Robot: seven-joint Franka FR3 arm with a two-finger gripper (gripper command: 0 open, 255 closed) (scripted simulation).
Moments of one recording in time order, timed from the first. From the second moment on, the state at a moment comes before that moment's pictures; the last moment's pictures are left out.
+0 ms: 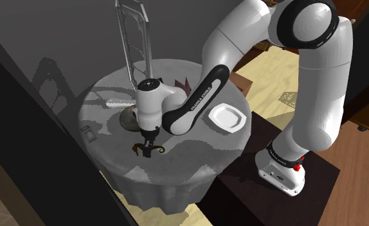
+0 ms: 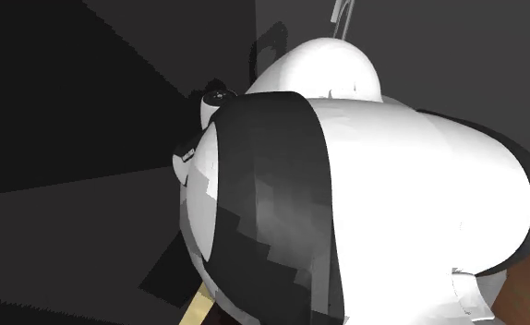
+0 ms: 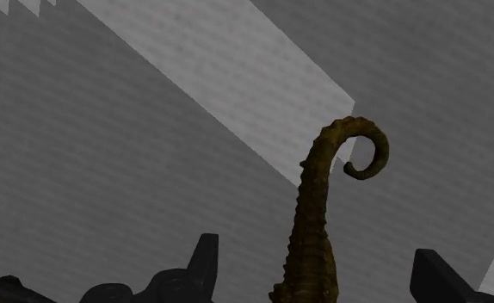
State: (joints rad) arm 0.12 0.52 0.63 -2.15 -0.38 2.57 0.23
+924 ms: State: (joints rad) arm 0.11 0.51 0.62 -2.16 -0.39 2.60 0.24
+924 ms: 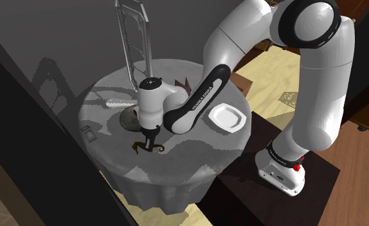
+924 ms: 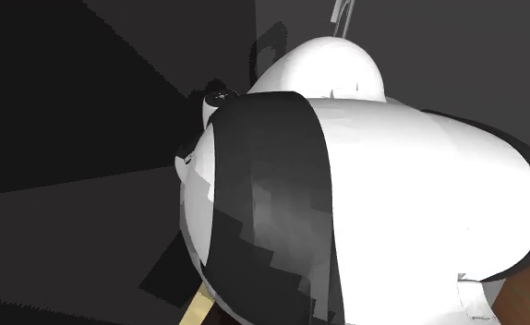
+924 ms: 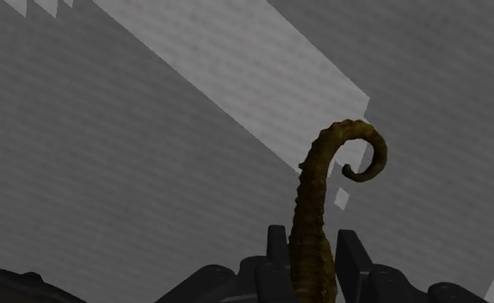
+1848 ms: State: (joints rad) arm 0.04 0.39 0.74 -2.15 -0.27 2.46 0.16
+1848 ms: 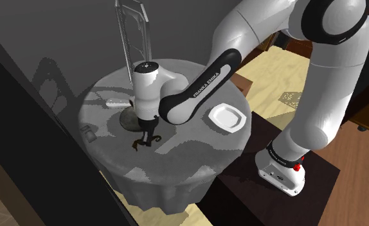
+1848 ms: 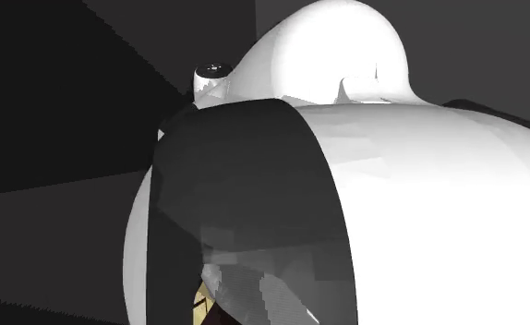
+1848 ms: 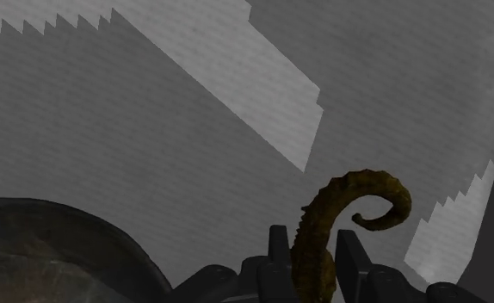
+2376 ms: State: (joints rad) arm -0.02 0.30 0.80 -2.13 -0.18 2.38 0.11
